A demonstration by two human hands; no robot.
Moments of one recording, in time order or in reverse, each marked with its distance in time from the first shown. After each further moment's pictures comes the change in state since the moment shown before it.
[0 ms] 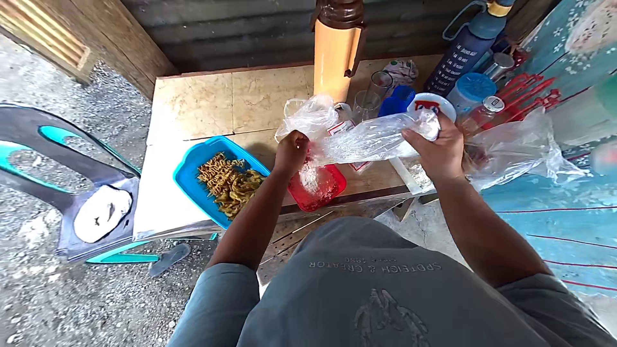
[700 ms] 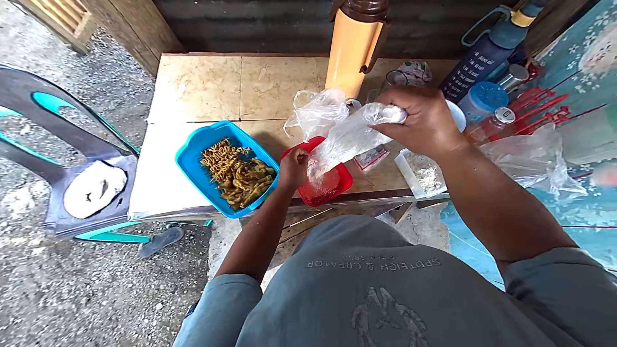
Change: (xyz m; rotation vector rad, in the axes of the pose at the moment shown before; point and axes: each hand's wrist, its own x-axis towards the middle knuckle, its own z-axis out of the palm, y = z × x) left_hand -0.043 -0.044 0.021 -0.092 0.062 -0.130; right_hand 0.059 -0.069 0.052 -0.257 -0.503 -0.544
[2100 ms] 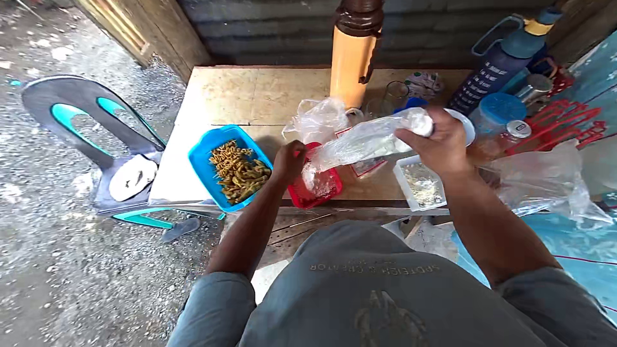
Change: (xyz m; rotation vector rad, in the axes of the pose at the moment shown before) left_hand -0.004 0.060 -0.008 0.233 0.010 0.052; right_hand -0.075 0.061 -0.031 0.266 0.216 0.301
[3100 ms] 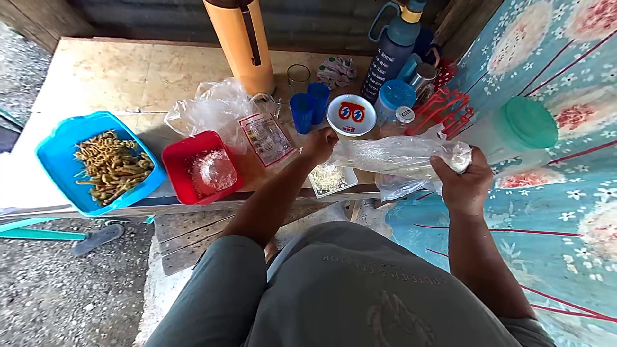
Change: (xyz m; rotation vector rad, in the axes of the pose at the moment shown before) left_hand 0.061 0.233 0.256 -0.090 -0.291 0.126; right_hand -0.154 0.079 -0.273 -0.244 0.344 0.266
